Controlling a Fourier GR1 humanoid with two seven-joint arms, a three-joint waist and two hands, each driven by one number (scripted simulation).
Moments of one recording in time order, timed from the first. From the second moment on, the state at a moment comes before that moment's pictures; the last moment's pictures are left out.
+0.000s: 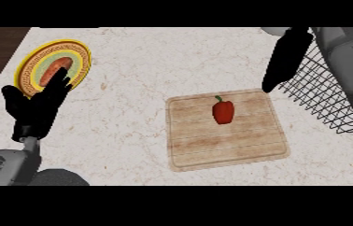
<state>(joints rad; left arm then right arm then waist) -0.19 0.47 -0.08 -1.36 0.32 0.13 0.15 -1.07 -0.51 0.25 -1.39 0.05 0.79 0.67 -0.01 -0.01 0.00</state>
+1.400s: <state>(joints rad) -0.20 0.40 -0.02 -1.38 0.23 0.09 0.20 -0.47 -0.33 0.17 -1.47 0.42 0.44 0.08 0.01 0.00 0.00</state>
